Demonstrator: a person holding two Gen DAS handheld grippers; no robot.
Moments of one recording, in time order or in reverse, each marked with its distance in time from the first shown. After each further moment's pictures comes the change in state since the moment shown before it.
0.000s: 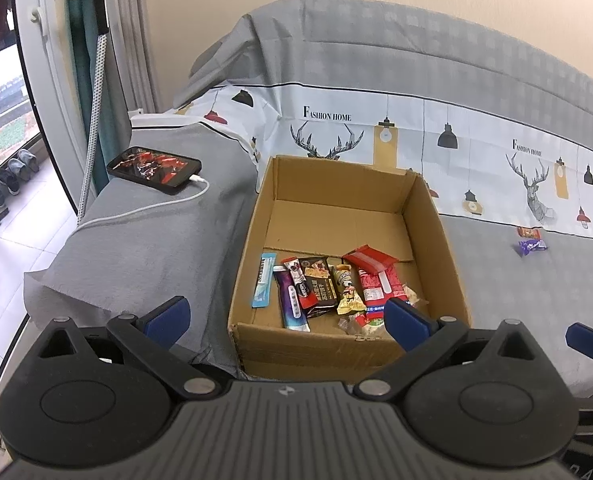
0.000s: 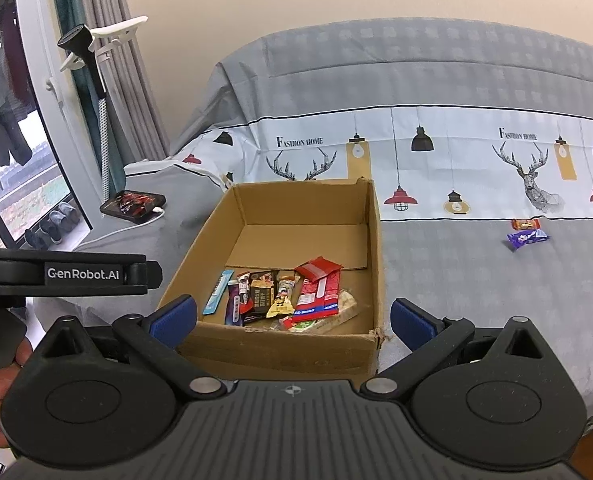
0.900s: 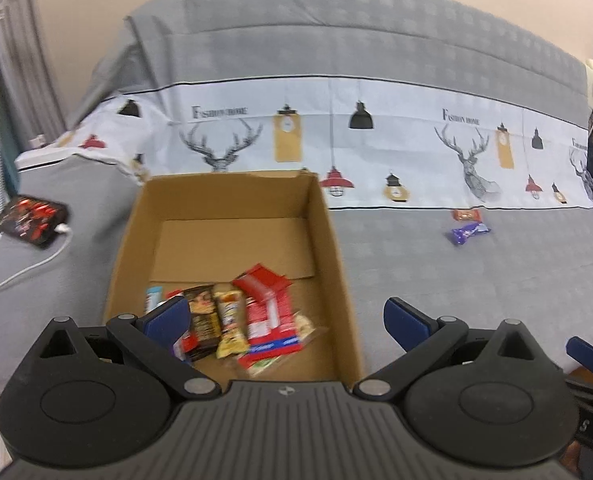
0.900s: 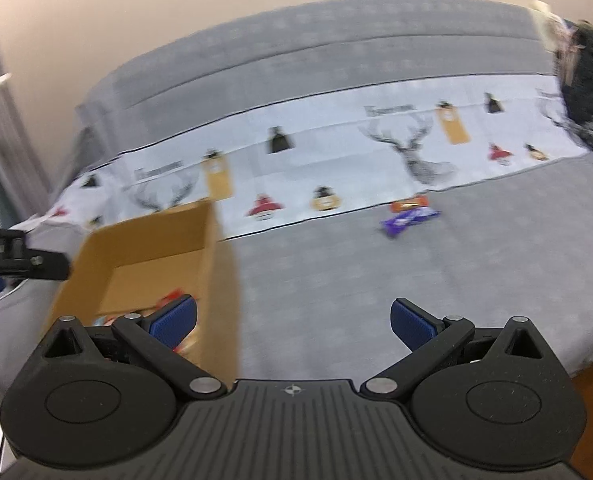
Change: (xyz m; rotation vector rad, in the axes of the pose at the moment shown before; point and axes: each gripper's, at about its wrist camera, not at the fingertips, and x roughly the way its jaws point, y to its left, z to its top) left arm 0.055 -0.130 0.065 0.145 0.085 -0.152; right arm 0.018 -0.165 0.008 0.236 -0.025 -0.272
